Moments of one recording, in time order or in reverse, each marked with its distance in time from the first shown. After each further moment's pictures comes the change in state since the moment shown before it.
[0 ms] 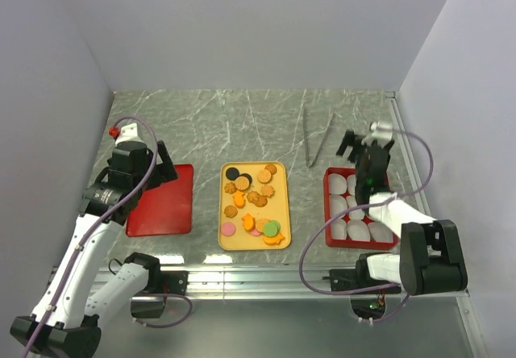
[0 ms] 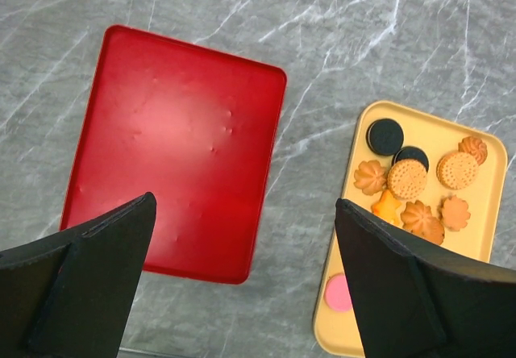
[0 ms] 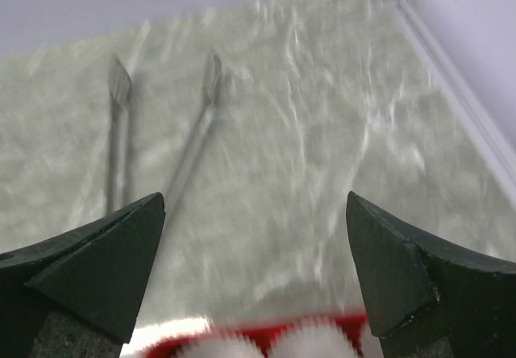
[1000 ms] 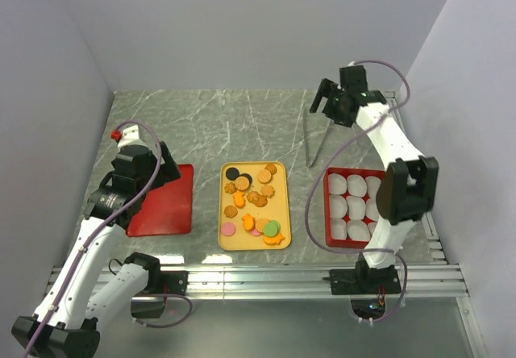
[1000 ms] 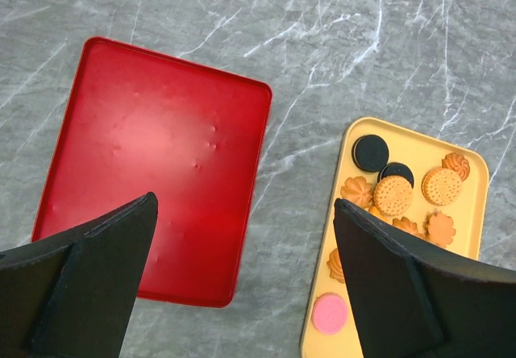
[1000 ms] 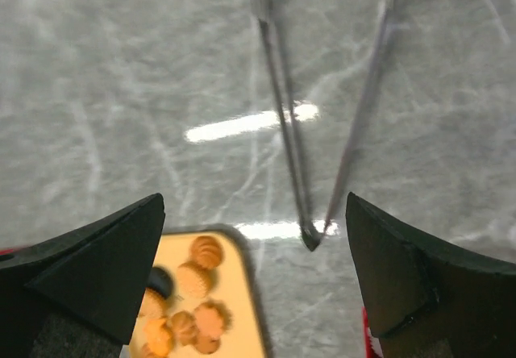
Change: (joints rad) left arm -0.012 -0.027 -0.091 0.126 -0.006 -0.029; right arm 0.066 0.517 1.210 -1.309 -0.308 0.378
